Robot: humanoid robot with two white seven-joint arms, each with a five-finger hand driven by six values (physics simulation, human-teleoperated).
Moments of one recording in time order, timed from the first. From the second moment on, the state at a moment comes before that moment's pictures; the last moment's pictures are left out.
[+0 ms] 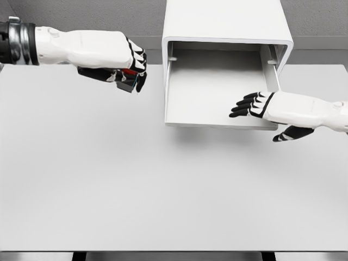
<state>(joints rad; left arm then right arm) -1.53 0.90 -1.50 -1.58 0.09 -0.61 -0.31 -0.57 -1.05 0.62 -1.70 0.11 -0.61 0.47</state>
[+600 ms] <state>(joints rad) -1.54 0.76 -1.50 -1.54 0.11 -0.61 -0.31 -0.64 -1.02 0.64 -1.70 0.15 -0.61 0.59</state>
